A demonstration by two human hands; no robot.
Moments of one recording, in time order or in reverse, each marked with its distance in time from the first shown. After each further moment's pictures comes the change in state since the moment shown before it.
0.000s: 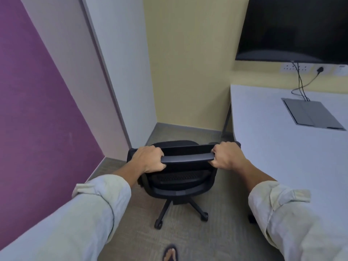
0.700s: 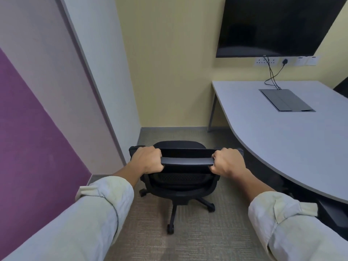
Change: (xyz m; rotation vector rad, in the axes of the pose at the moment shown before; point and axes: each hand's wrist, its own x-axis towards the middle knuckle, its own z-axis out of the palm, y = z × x) left_hand 0.026 -0.149 -0.007 0.034 -0.027 0.201; right_hand 0.037 -0.138 -0.001 -0.017 0.005 0.304
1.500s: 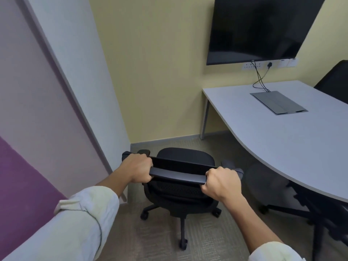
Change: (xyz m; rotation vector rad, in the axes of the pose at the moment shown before) left_hand 0.129 -0.183 -0.008 0.176 -0.001 0.308; right_hand 0.110 -0.119 0.000 0.008 0.072 0.282
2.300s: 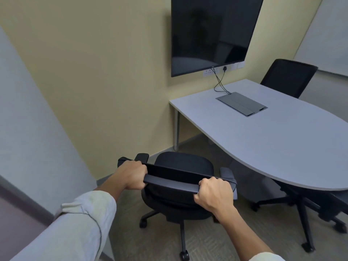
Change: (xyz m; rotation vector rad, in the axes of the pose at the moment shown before) left_hand 0.236 -0.178 -0.006 0.092 -0.039 0.353; right_hand 0.191 -0.068 0.020 0.013 -0.044 0.405
